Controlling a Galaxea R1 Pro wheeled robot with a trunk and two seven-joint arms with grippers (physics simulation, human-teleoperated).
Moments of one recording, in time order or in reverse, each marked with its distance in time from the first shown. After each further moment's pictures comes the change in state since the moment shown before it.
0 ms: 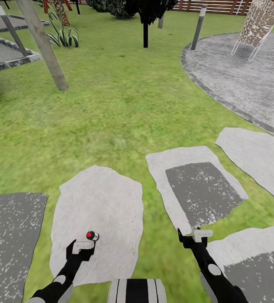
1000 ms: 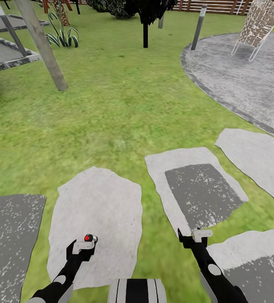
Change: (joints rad) left arm 0.000 -0.001 -0.001 0.001 0.000 0.000 0.000; right arm 0.000 0.000 0.000 0.000 0.000 0.001 0.000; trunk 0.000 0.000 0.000
